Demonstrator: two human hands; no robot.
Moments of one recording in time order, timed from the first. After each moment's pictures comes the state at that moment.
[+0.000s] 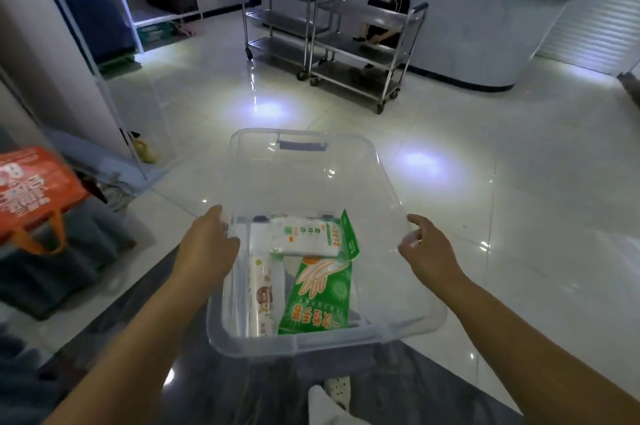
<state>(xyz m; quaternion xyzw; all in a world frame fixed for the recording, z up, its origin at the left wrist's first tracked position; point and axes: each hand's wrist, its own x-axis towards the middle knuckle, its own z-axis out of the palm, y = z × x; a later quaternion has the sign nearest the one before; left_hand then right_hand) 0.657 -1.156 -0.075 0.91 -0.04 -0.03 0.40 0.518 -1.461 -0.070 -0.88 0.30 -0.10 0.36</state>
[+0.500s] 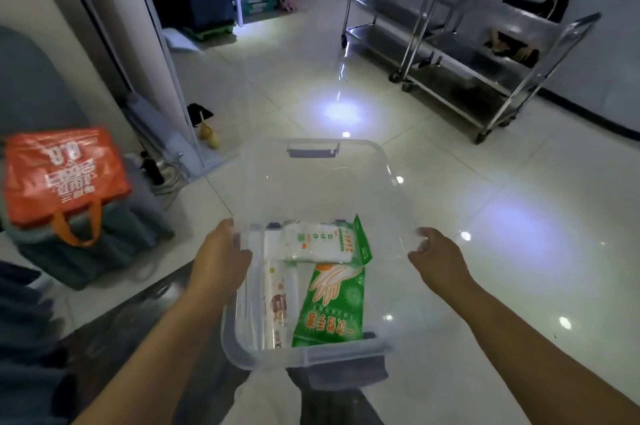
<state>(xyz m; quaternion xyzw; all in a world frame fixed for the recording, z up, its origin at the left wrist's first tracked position) 0.946 -1.248 -0.108 0.87 0.17 -0.07 0.45 0.922 -1.582 -0.093 -0.91 0.20 0.05 0.36</state>
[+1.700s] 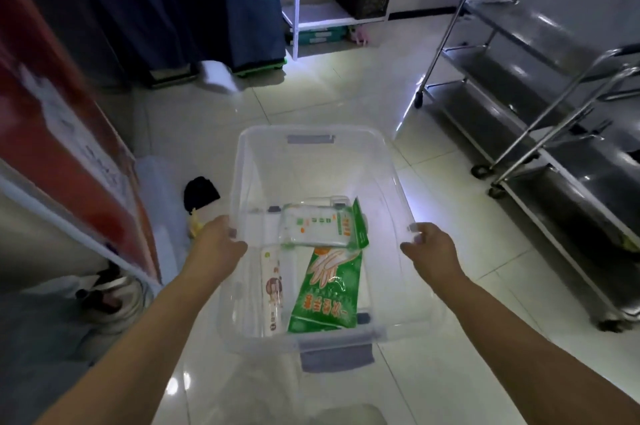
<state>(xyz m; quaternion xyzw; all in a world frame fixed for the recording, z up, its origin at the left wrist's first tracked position) 1.914 -1.268 -0.102 0.87 0.27 -0.04 0.42 1.976 -1.597 -0.100 -0.89 0.12 0.08 0.42</state>
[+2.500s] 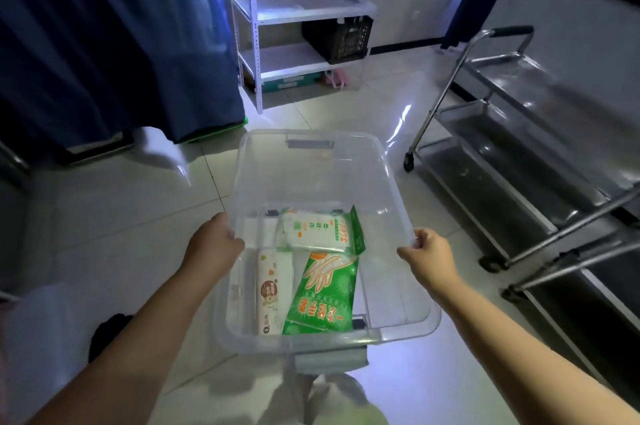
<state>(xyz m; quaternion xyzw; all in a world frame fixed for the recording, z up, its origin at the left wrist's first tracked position) 2.611 -1.246 -0.111 0.90 0.22 -0.05 0.36 2.644 -1.577 -0.112 -0.89 0.15 0.05 0.42</state>
